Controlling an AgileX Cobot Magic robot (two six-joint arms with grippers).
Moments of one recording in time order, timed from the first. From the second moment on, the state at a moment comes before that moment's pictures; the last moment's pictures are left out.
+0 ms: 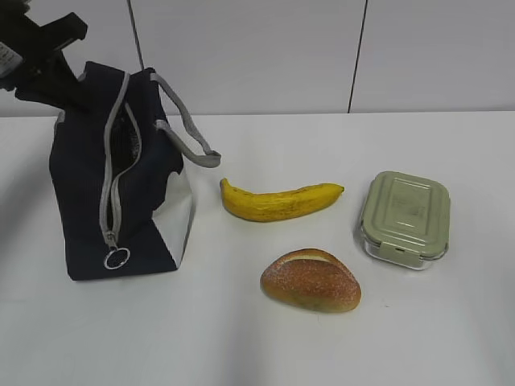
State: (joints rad) left arm -0.01 1.80 -1.59 -0.53 1.12 0.15; right arm 0.03 0.25 -0.65 0.07 1.06 -0.02
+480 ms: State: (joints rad) left arm -0.01 1.80 -1.59 -0.55 1.13 0.15; right arm 0.03 0.97 -0.83 0.21 0.99 0.00
